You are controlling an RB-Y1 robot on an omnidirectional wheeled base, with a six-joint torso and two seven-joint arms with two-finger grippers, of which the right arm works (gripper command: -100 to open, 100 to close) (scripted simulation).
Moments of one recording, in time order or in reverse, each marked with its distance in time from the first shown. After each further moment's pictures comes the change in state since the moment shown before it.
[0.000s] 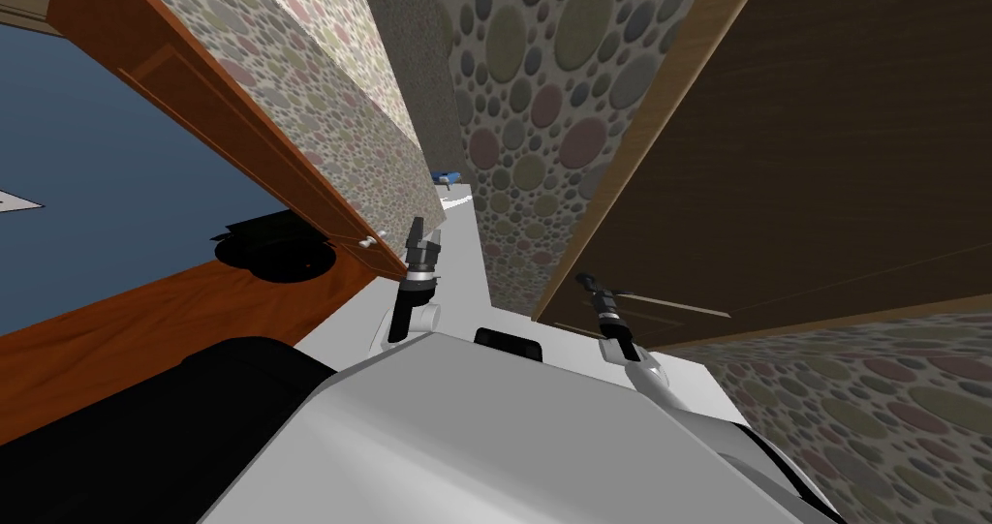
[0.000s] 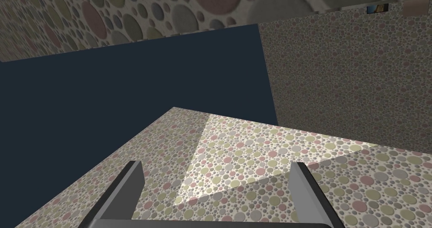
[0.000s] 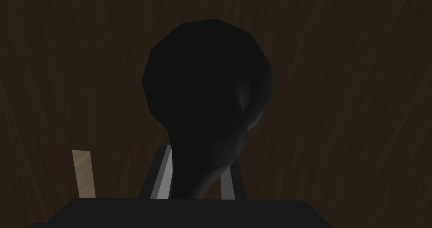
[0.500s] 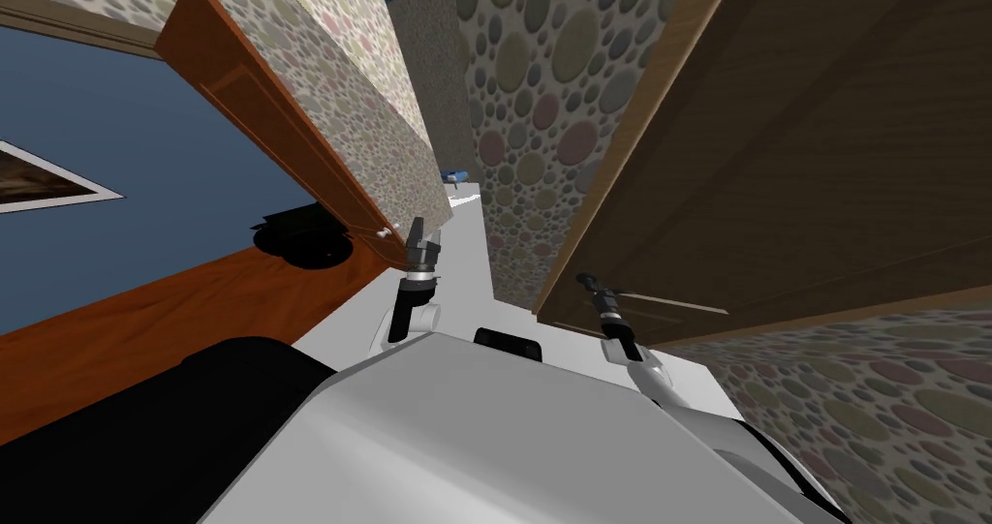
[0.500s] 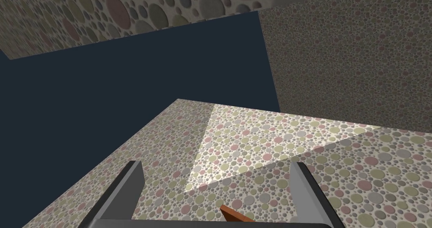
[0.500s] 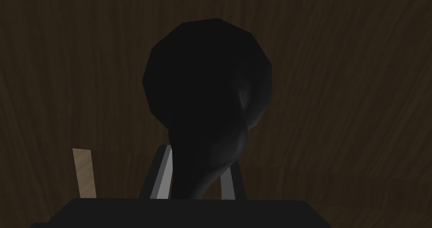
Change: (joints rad) arm -0.016 -0.013 0.002 0.029 0.017 -0.015 -0.020
